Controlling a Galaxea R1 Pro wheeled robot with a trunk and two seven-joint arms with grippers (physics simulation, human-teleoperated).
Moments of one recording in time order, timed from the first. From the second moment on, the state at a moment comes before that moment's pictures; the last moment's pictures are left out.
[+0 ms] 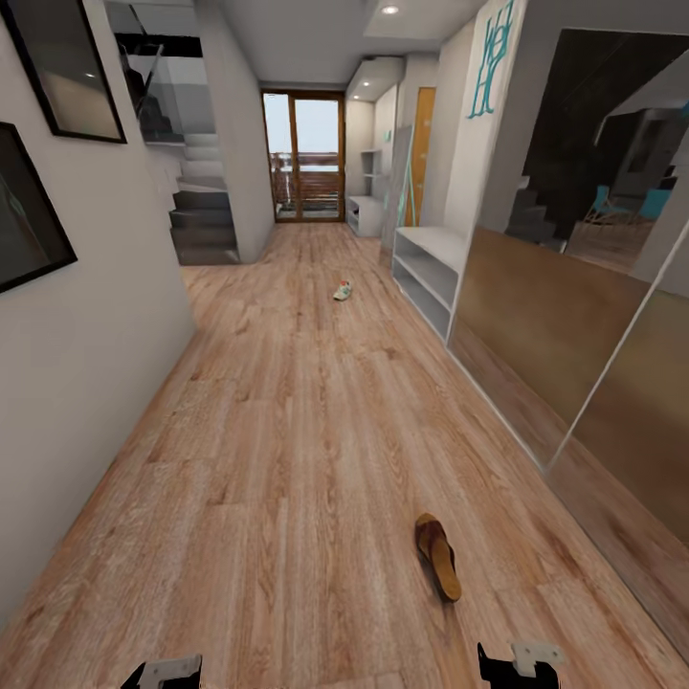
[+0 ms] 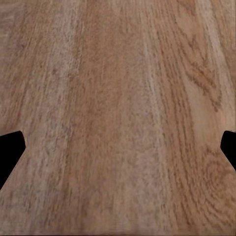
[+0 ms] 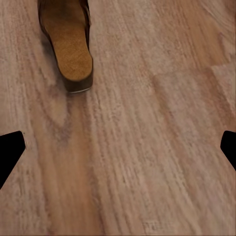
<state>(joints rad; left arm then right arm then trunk) -0.24 0.00 0.55 -0.40 -0.42 -0.44 -0.04 -0.43 -0.08 -0.02 -0.03 -0.04 -0.51 -0.06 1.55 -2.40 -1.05</state>
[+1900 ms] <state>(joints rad) -0.24 0.00 0.54 -0.40 -0.41 -0.44 -0.04 -0.43 -0.08 -0.02 -0.03 -0.04 -0.51 -0.06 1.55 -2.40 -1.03</state>
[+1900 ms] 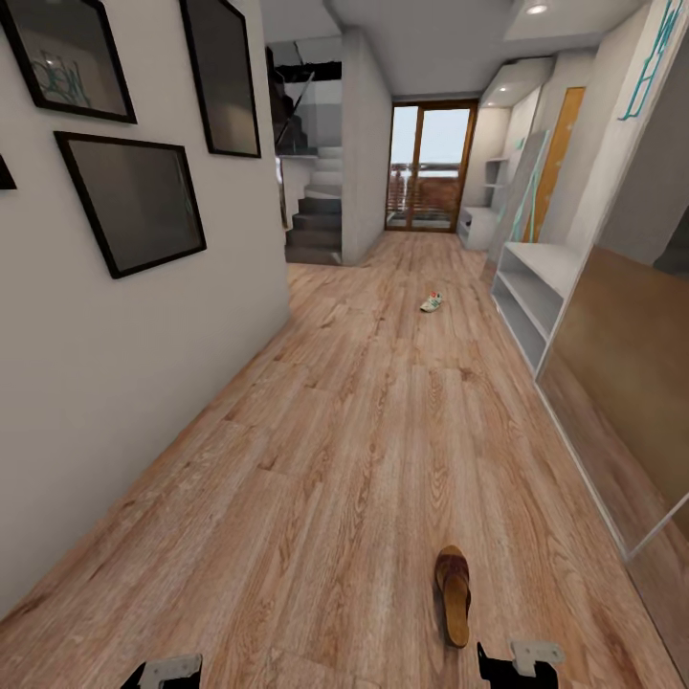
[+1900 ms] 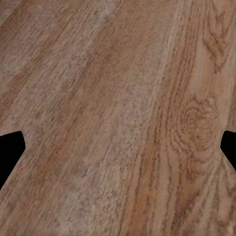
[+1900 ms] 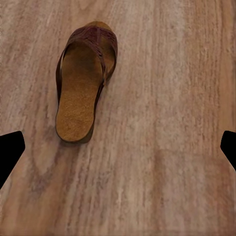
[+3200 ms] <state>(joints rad) -0.72 -0.10 0.44 -0.39 -0.42 0.01 -0.04 -0.43 -0.09 -0.03 -0.21 -0.04 -0.48 -0.06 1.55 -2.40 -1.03</state>
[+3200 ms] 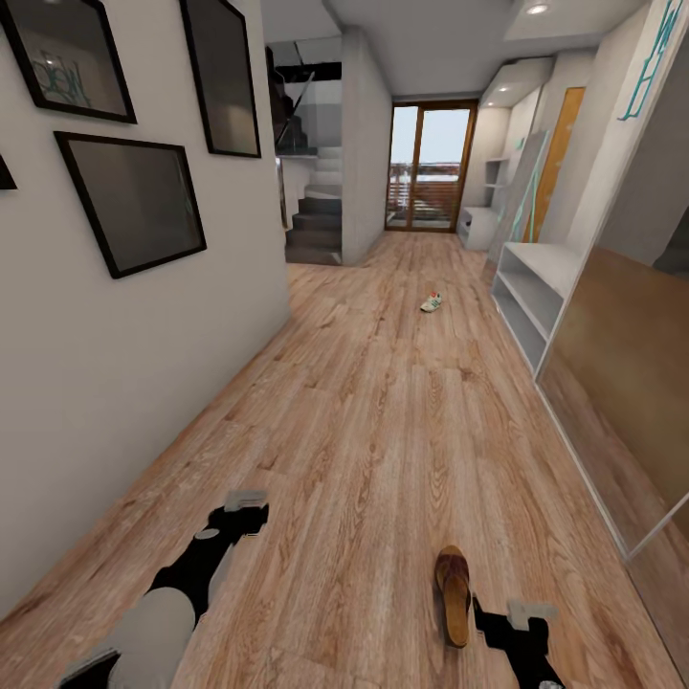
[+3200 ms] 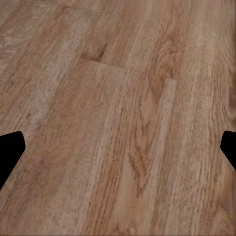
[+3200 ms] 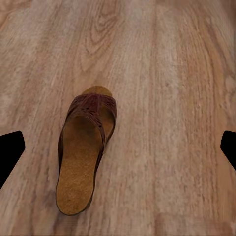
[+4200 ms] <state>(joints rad) -0.77 -0.09 0.37 -0.39 -0.41 0.10 -0.05 -0.43 -0.09 -0.03 -0.64 -0.04 0.01 -0.06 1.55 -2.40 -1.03</state>
